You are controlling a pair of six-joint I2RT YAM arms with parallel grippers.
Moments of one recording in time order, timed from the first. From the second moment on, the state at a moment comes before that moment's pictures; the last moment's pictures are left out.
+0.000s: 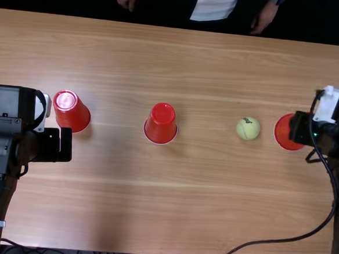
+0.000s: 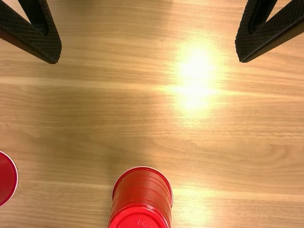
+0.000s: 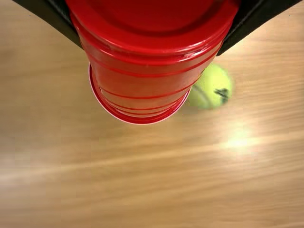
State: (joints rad) left arm 0.00 1.33 1.41 -1.23 -0.04 -0.09; right arm -0.22 1.55 1.38 -0.77 -0.09 -0.08
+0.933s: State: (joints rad) left arm 0.00 1.33 1.41 -1.23 -0.04 -0.09; right arm -0.30 1.62 1.16 -0.68 -0.09 -0.08
